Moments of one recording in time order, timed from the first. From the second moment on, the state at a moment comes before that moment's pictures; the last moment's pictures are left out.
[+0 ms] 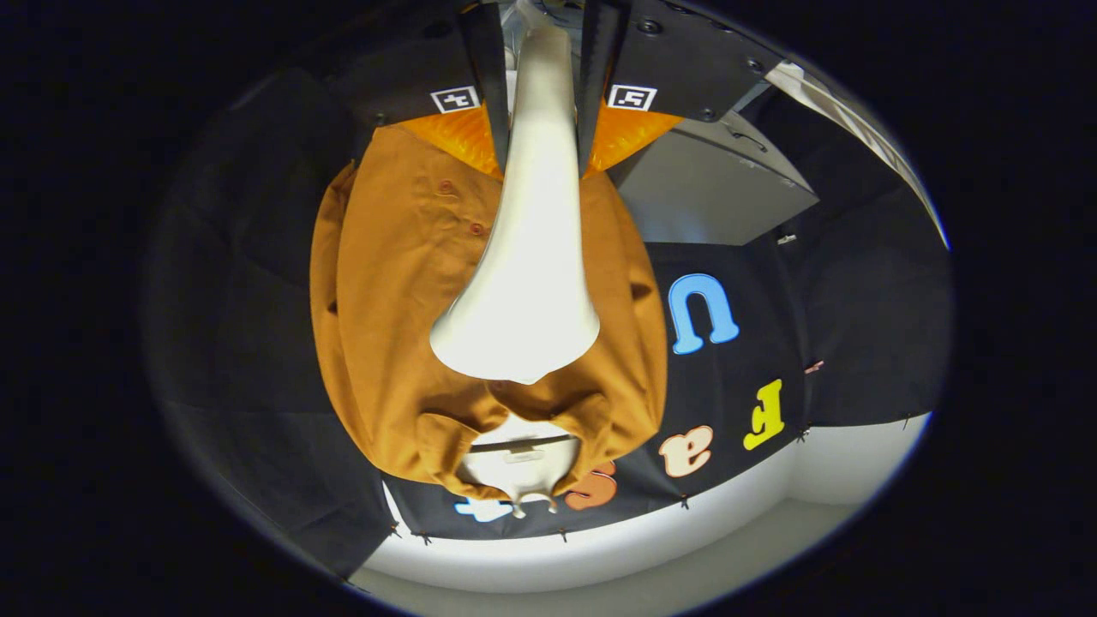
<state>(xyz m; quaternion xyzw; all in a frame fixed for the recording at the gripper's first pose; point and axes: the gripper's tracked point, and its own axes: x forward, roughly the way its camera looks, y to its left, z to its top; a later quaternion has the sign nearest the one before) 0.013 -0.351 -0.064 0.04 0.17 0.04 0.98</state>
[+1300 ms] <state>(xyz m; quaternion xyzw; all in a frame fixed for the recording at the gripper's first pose) 0.027 -0.049 0.002 0.02 0.08 0.01 1.00</state>
